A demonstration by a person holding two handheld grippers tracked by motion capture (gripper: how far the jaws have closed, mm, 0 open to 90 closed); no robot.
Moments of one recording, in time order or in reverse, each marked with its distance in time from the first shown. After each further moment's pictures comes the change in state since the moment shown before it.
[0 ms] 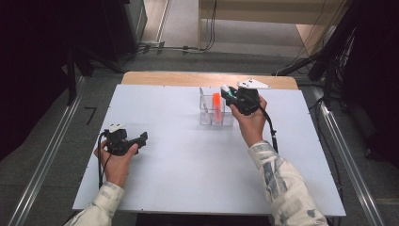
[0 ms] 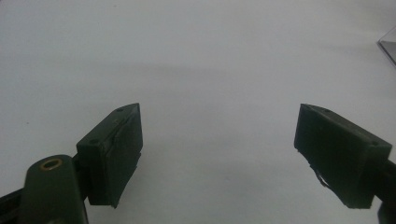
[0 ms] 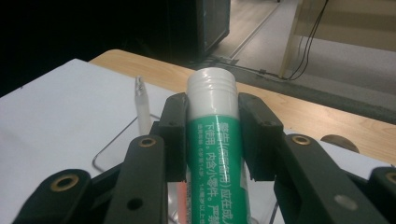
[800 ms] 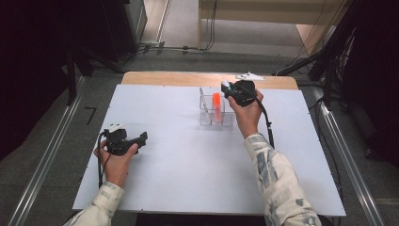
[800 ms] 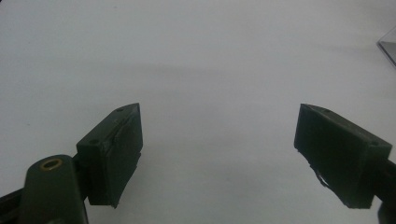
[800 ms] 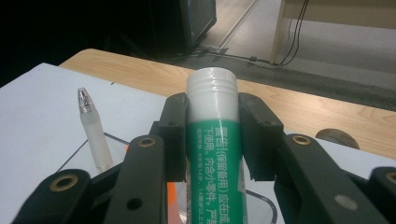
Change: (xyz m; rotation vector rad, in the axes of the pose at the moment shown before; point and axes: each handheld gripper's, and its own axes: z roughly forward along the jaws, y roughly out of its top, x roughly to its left) left arm 0.001 0.000 0.000 0.000 -0.002 0.003; right arm -0.016 0.003 0.033 0.044 -0.041 0.069
